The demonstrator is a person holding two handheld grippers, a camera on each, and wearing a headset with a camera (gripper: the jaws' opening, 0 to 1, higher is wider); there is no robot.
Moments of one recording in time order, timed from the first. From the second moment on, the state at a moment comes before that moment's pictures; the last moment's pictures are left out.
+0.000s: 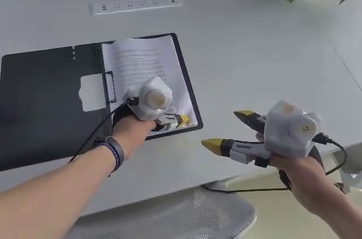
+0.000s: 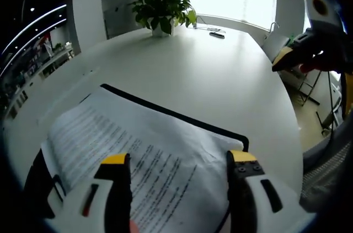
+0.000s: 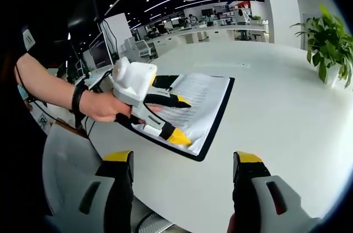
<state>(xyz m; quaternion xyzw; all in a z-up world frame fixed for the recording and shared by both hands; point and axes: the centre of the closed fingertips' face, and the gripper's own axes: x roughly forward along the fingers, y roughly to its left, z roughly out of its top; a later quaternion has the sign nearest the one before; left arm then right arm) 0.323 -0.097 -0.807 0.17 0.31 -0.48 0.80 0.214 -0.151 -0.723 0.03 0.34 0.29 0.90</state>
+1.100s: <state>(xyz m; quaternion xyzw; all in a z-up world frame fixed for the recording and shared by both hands) 0.327 -0.090 -0.804 0.16 0.29 -0.48 0.81 0.276 -0.125 -0.737 0.06 0.33 0.32 0.89</state>
